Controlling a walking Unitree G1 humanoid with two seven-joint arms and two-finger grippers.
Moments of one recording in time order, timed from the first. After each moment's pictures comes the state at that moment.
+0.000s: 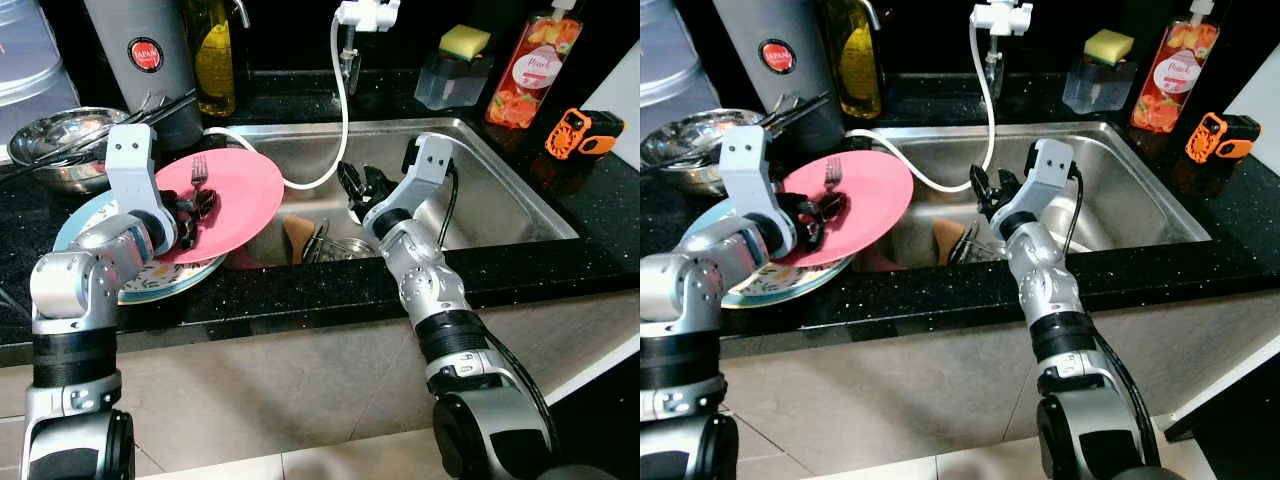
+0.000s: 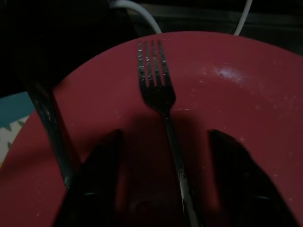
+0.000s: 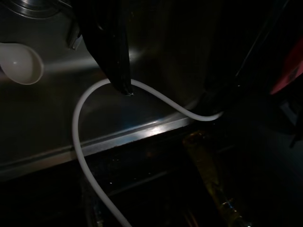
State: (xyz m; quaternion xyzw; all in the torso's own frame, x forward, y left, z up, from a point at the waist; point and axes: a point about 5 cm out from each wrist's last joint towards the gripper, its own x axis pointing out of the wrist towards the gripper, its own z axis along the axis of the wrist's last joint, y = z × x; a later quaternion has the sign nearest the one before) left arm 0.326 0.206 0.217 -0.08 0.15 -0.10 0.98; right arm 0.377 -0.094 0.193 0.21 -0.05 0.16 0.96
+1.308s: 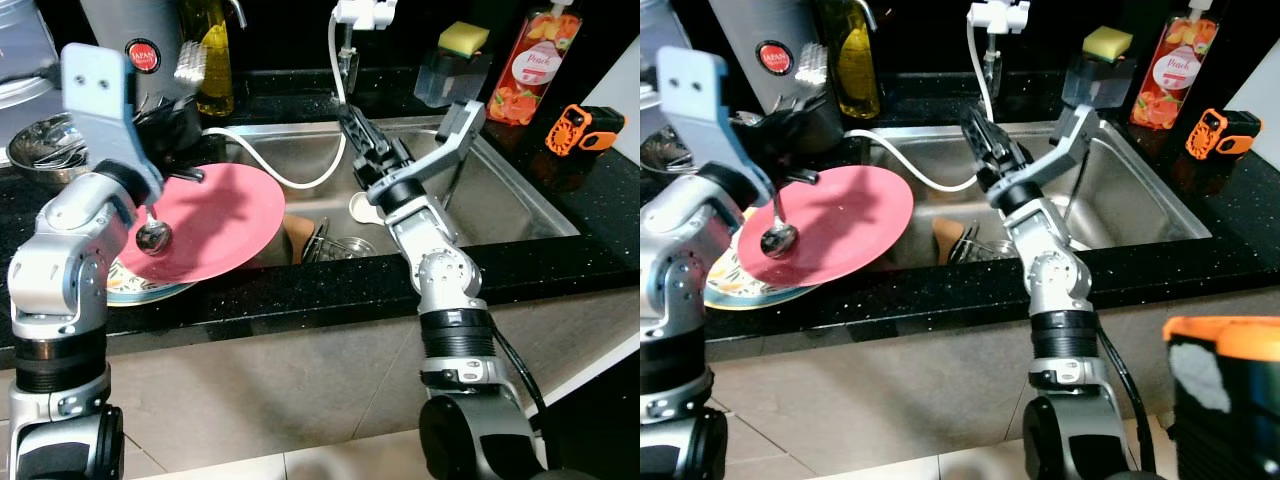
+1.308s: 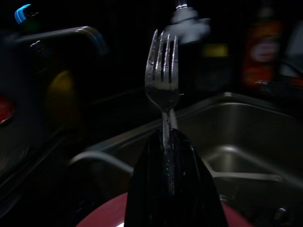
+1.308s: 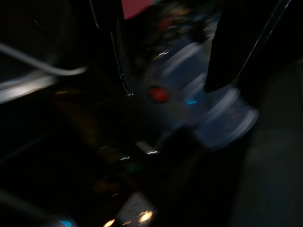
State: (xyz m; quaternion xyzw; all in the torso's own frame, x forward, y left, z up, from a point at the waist) left arm 0.297 0.162 0.298 0.07 -0.12 -0.25 0.96; right arm 0.344 -0.070 0.271 0.45 -0.12 0.37 0.81
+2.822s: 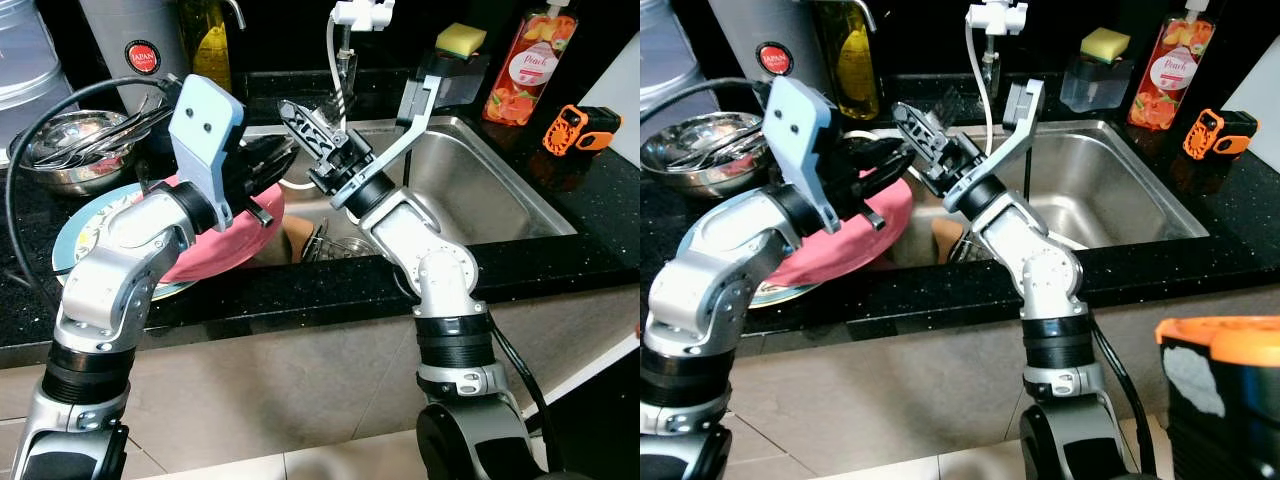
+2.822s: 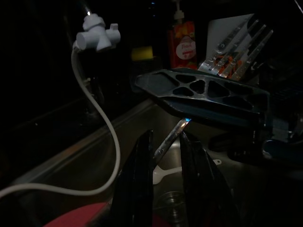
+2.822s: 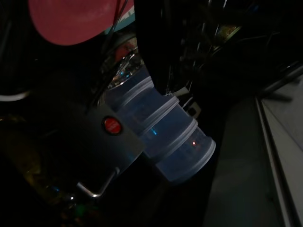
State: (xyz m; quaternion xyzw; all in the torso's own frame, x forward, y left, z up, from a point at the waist) left arm 0.297 0.133 0.284 0.07 -0.12 -0.34 0.93; right arm 0.335 -0.045 0.276 0.43 -0.08 0.40 0.81
